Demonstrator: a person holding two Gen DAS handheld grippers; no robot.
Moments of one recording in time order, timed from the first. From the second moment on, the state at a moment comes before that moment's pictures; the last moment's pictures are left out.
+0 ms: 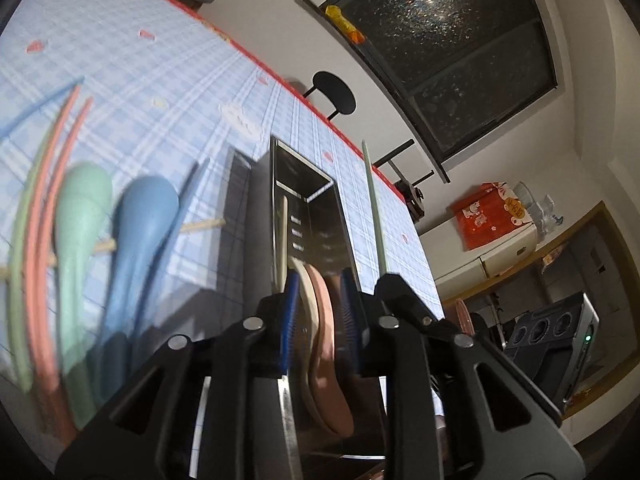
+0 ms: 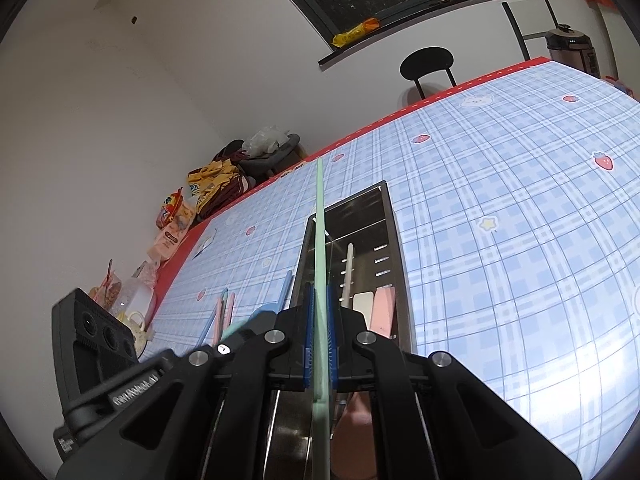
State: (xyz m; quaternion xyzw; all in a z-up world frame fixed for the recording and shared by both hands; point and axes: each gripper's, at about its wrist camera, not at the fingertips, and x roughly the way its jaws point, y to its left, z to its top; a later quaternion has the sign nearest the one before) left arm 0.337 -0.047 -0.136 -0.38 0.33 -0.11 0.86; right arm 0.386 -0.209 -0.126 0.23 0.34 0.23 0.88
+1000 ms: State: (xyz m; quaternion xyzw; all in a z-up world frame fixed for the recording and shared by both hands) left arm 0.281 0.080 -0.059 -0.02 0.24 0.04 0.97; right arm 0.356 -0.169 -0.100 0.11 0.26 0.17 0.94
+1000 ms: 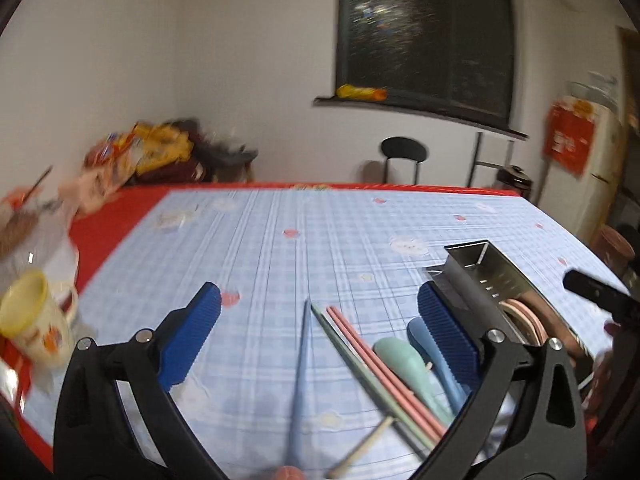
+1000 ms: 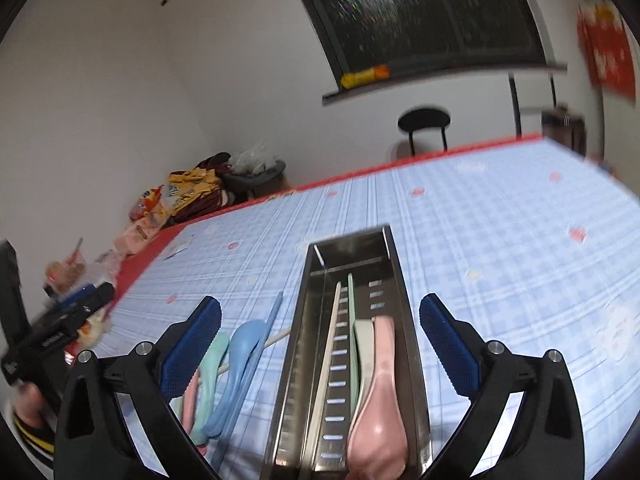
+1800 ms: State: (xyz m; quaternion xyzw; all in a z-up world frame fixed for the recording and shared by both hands) left arm 0.300 0.161 -0.094 -0.07 0.32 -0.01 0.94; right arm 0.366 -0.019 -0.123 -0.01 0.36 0.29 0.89
